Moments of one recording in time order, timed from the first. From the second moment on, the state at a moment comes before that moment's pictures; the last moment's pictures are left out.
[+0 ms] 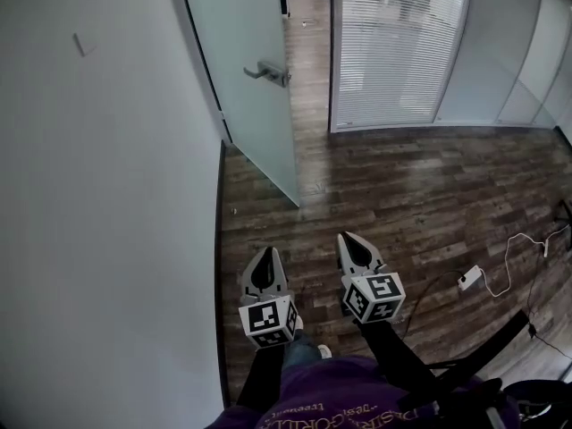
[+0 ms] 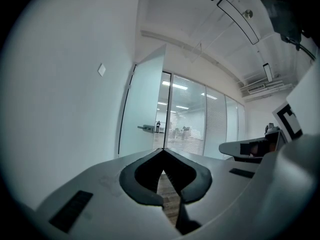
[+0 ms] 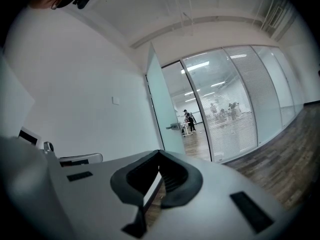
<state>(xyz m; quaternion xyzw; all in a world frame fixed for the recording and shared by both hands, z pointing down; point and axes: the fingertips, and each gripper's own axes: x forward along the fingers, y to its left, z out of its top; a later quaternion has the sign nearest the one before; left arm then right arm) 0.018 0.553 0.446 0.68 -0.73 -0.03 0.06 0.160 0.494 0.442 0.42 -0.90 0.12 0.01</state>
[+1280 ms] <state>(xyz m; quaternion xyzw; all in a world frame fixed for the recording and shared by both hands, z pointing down) -0.085 0.367 0.455 0.72 -0.69 -0.04 0.08 0.063 0.316 0.447 0.48 -0.87 0.12 0.01</state>
